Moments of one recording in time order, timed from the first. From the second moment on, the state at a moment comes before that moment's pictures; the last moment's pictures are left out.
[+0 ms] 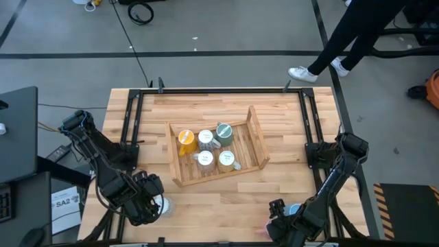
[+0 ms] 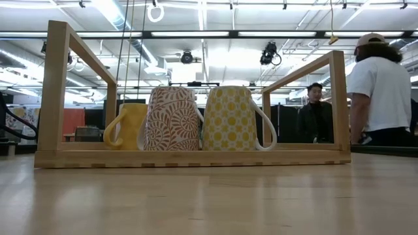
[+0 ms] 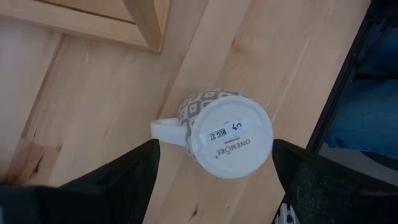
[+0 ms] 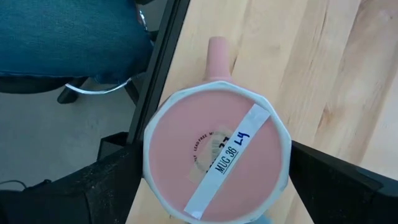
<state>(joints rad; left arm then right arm) -0.91 1.41 1.20 -1.10 -0.24 -1.30 0.95 1.86 1.40 -0.85 0.16 0.65</state>
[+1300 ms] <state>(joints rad) -0.91 1.41 1.20 -1.10 -0.24 -1.30 0.83 1.86 1.40 -0.82 0.22 0.65</state>
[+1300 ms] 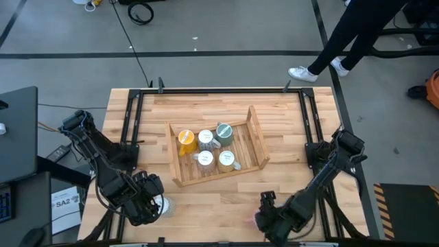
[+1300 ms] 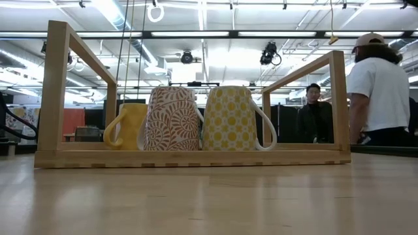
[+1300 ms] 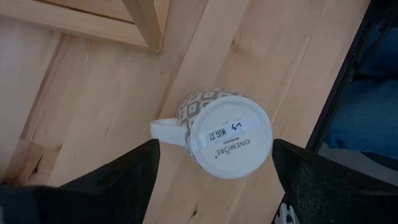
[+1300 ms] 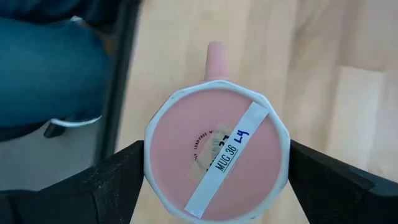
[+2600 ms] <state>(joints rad) -0.91 1.41 1.20 -1.10 -0.27 -1.30 0.54 1.84 1.40 -0.87 0.31 0.76</state>
